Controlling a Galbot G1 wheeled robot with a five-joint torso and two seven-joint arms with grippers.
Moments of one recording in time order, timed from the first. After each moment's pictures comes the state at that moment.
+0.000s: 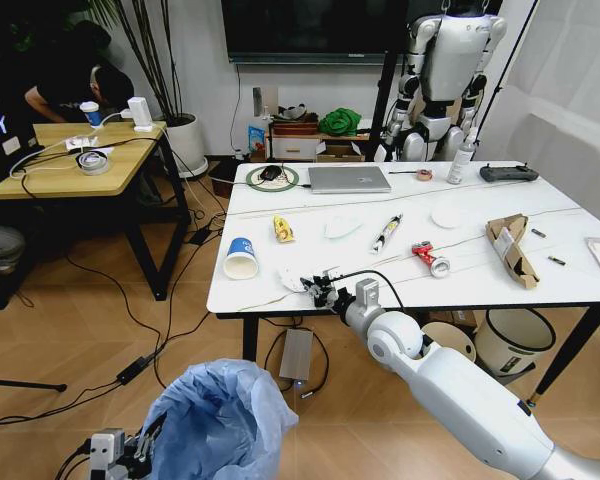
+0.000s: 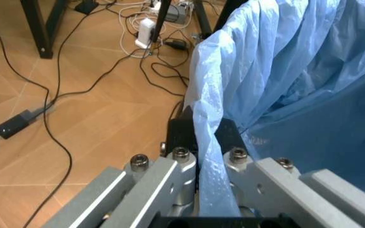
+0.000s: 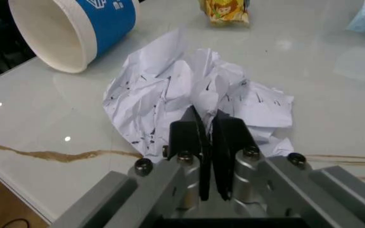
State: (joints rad) left arm 2.11 -1.24 -0.85 -2.18 -0.60 0.14 0.23; right arm -0.71 1.06 -0.23 1.64 0.76 -0.30 0.10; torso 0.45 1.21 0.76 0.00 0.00
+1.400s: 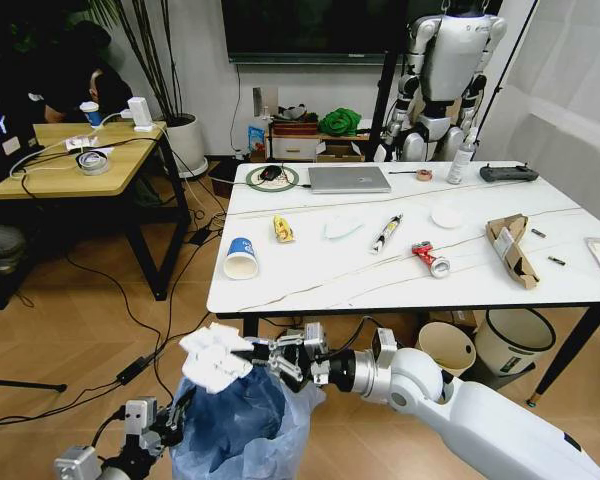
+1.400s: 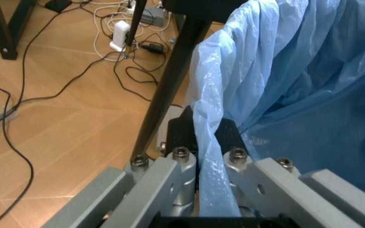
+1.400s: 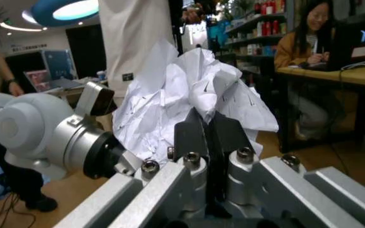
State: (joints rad) left arm 2.02 -1.11 -0.71 -2.28 -0.71 0.23 0.03; right arm -0.75 0.87 -0.41 1.88 0.86 0.11 -0.69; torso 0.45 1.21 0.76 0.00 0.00
